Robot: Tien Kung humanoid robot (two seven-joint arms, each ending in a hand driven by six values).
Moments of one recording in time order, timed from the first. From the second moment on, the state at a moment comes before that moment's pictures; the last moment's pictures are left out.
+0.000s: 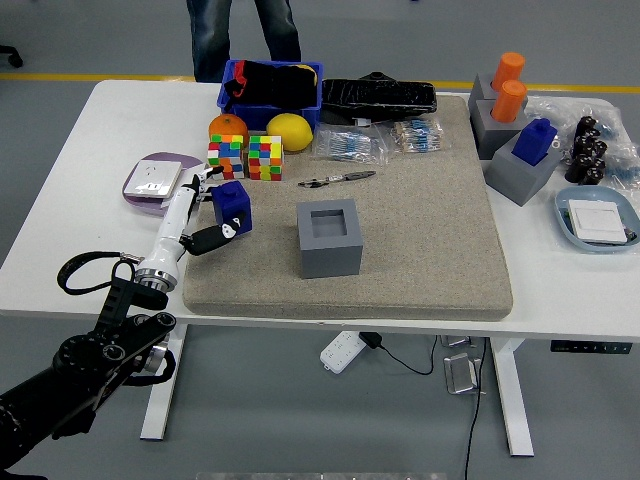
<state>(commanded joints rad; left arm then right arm) -0.57 0.11 -0.56 -0.64 0.87 0.56 -0.52 0.09 -0.36 1.34 0.25 -1.52 0.19 -0.10</state>
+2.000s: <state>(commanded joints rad) -0.68 0.17 -0.46 -1.02 0.94 0.40 -0.34 0.10 -0.37 1.34 0.25 -1.52 0.20 -0.10</state>
